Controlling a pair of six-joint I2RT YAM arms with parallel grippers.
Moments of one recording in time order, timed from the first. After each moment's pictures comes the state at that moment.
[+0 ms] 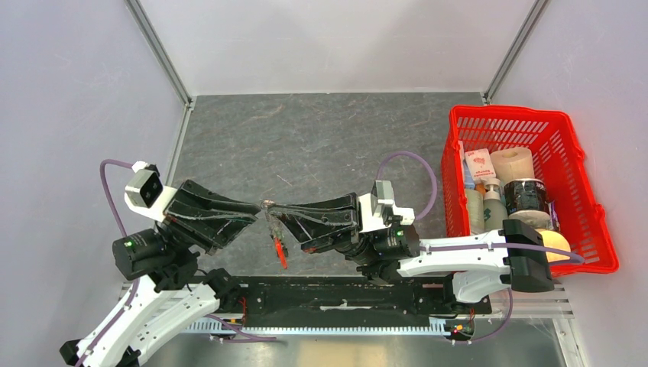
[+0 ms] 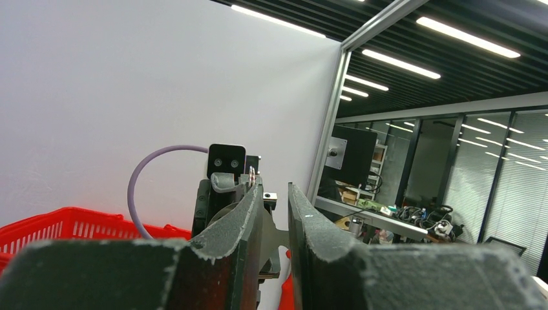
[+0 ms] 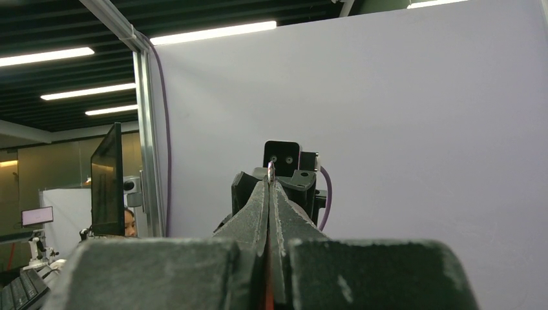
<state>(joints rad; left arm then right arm) -0.73 0.49 0.79 0.68 0.51 -0.96 1.48 1.42 1.04 1.41 0.05 0.12</state>
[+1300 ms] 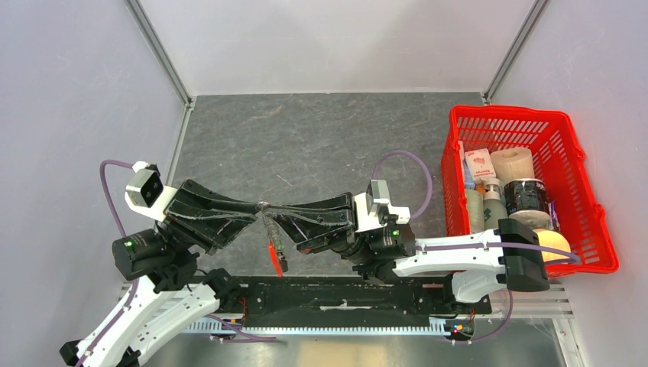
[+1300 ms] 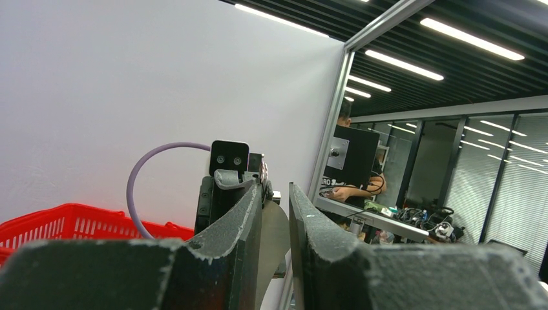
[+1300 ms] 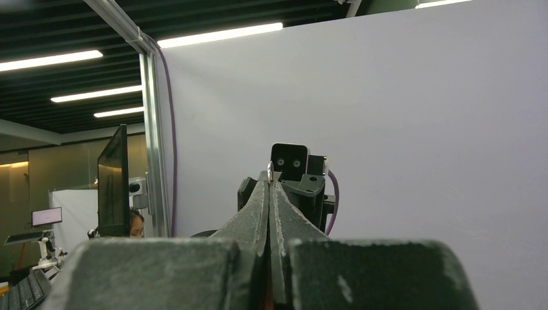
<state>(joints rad) -0.73 0.48 0.79 0.66 0.50 -0.96 1.48 1.45 1.07 1.41 0.03 0.14</state>
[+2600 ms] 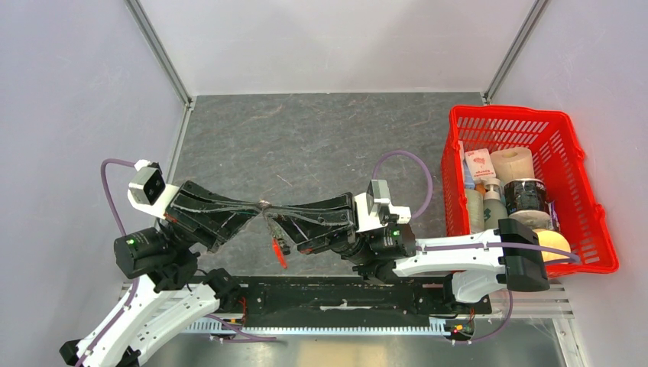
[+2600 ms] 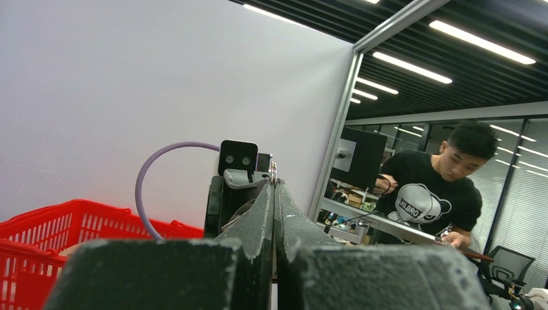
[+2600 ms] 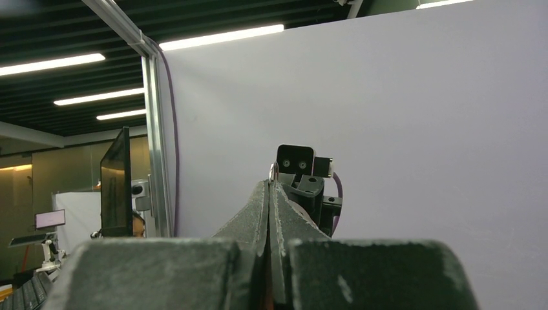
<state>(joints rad) -0.73 0.48 0.79 0.64 0.48 -0.94 1.48 1.45 1.07 1.42 0.03 0.15</state>
